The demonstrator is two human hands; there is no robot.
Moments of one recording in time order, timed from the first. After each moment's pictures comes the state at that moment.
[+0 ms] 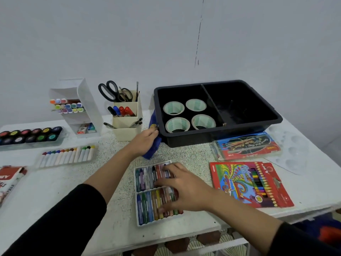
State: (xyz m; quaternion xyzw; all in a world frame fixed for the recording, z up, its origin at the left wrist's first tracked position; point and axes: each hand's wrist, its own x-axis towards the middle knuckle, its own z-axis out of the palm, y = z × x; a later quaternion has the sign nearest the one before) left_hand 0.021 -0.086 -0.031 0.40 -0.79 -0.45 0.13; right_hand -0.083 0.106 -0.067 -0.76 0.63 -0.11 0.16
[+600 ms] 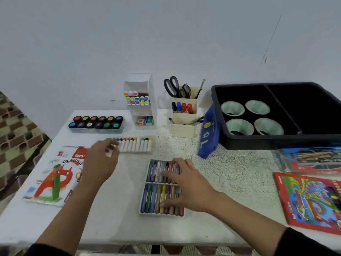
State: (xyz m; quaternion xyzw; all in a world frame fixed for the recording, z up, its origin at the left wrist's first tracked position) left_hand 0.297 -0.116 -0.036 0.60 -0.73 -0.15 0.30; right_hand 0.052 0.024 -0.063 -0.75 0.63 -0.09 0.18
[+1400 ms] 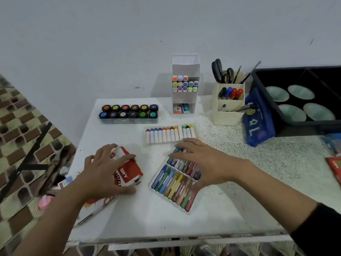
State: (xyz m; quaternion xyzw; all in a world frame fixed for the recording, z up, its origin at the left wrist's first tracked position) left_hand 0.465 -0.166 -0.045 0.46 -0.87 -0.13 -0.12; right_hand 0.147 -0.061 -0.029 -0.79 0.57 0.02 0.22
